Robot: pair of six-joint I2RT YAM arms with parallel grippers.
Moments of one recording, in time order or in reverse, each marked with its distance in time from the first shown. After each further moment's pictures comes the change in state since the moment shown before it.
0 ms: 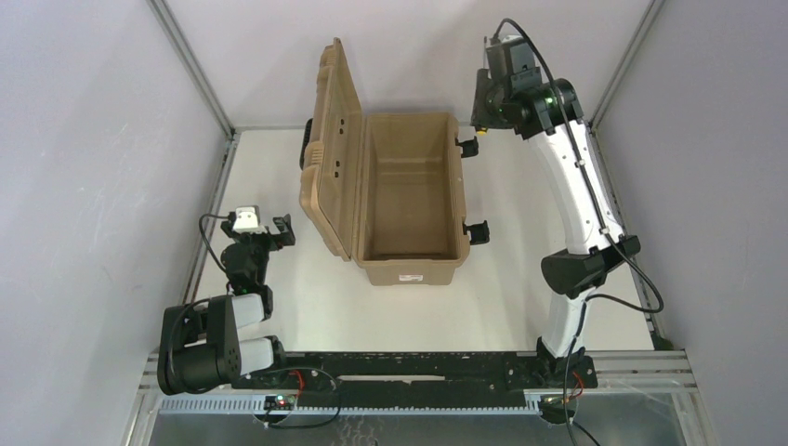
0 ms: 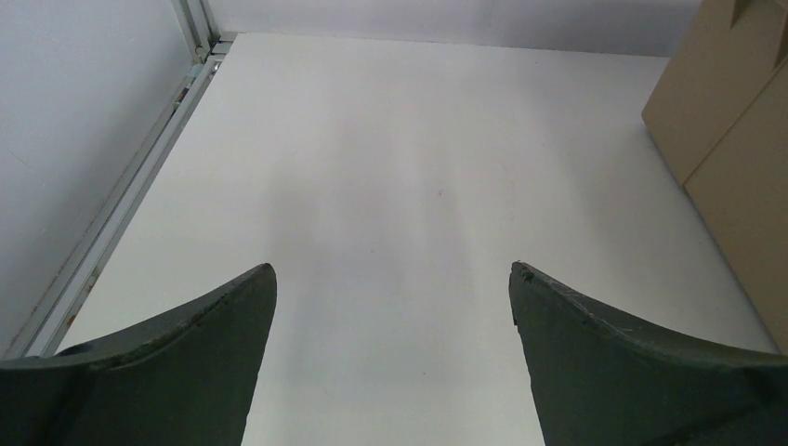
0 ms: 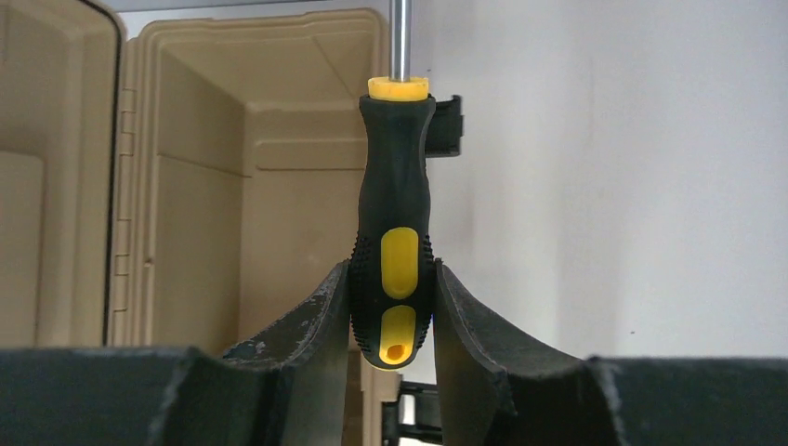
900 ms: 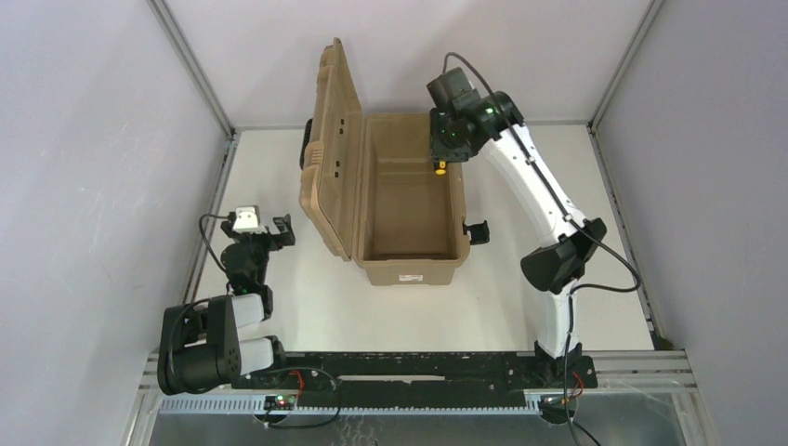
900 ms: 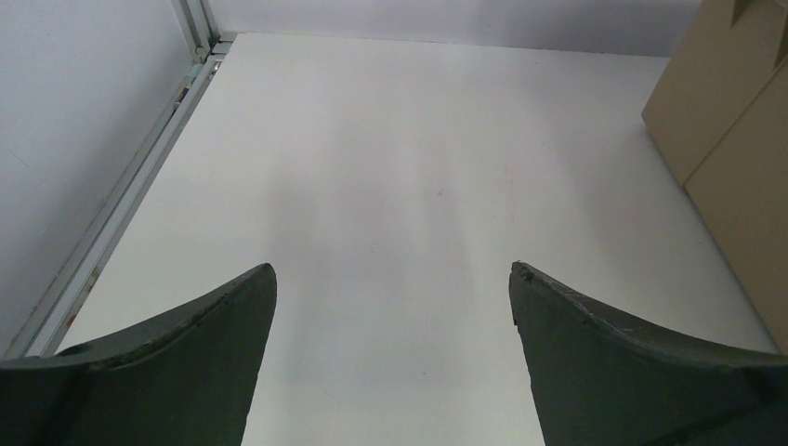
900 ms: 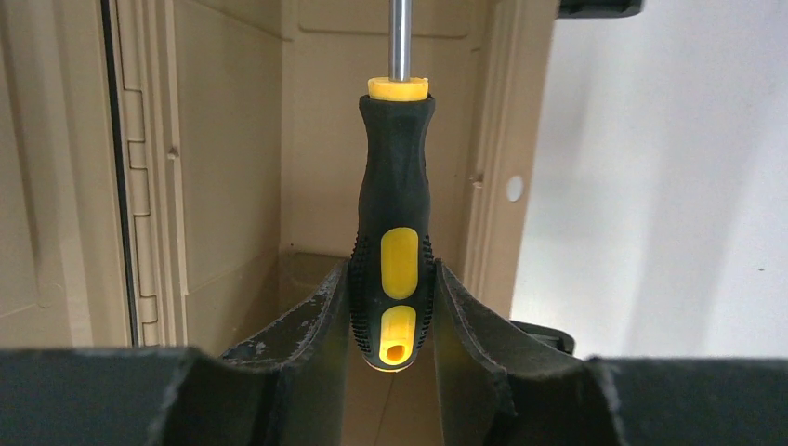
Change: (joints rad) left arm 0.000 0.000 0.000 0.000 0.000 0.000; right arm 0.171 0.089 -0.064 -0.093 -0.042 0.164
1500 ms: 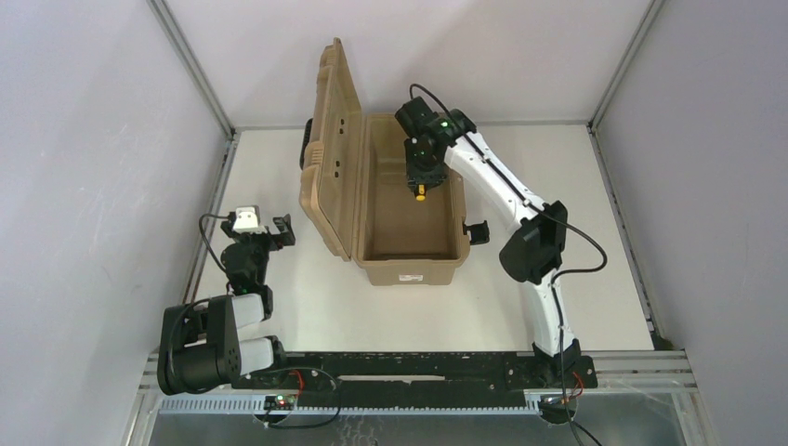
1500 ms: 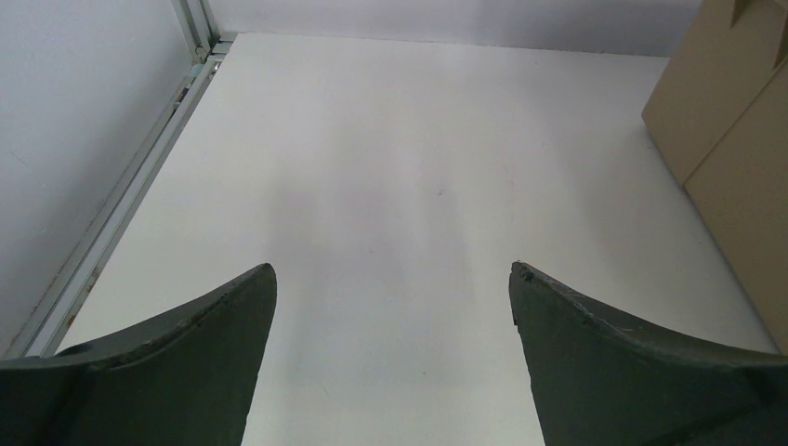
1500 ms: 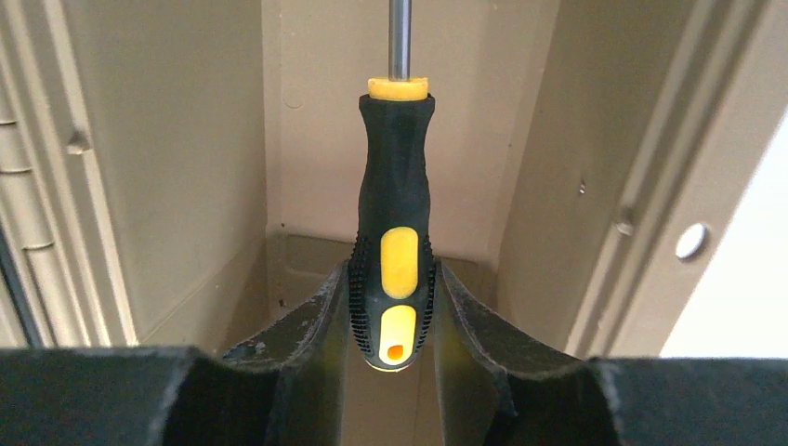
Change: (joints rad) left arm 0.000 0.000 0.000 0.000 0.000 0.000; right arm 0.068 0.172 -0.069 0.032 -0.059 0.032
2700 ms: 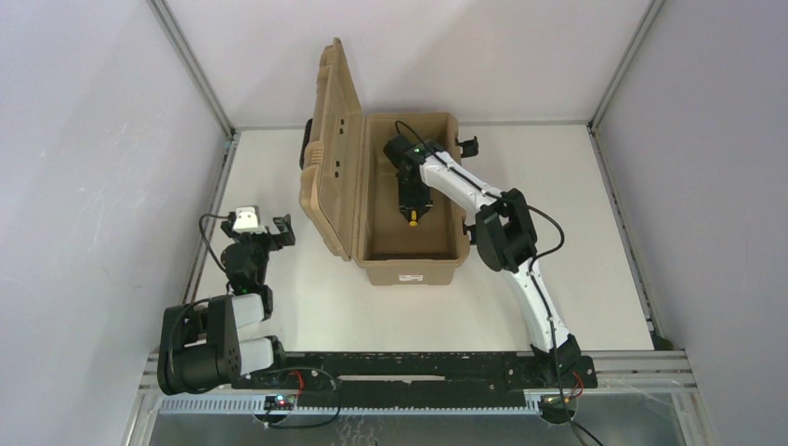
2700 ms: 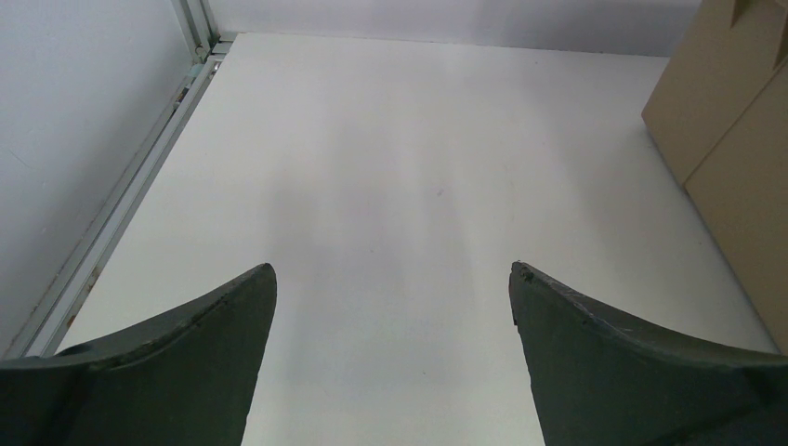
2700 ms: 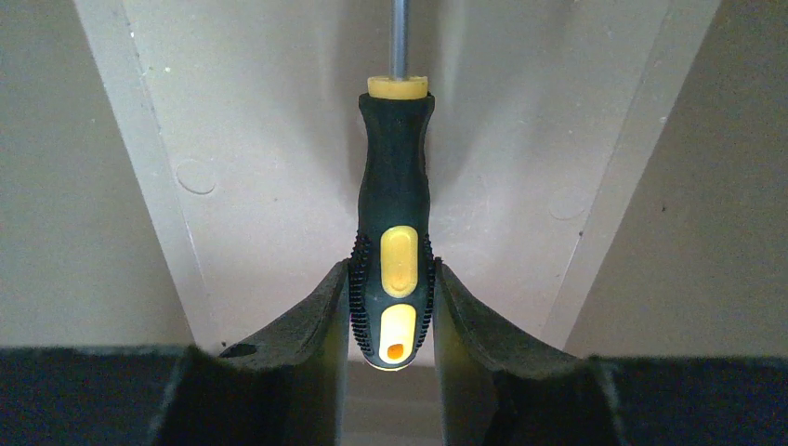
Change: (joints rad) left arm 0.000 0.000 0.000 0.000 0.000 0.000; right arm 0.000 0.240 -0.132 0.179 -0.027 0.049
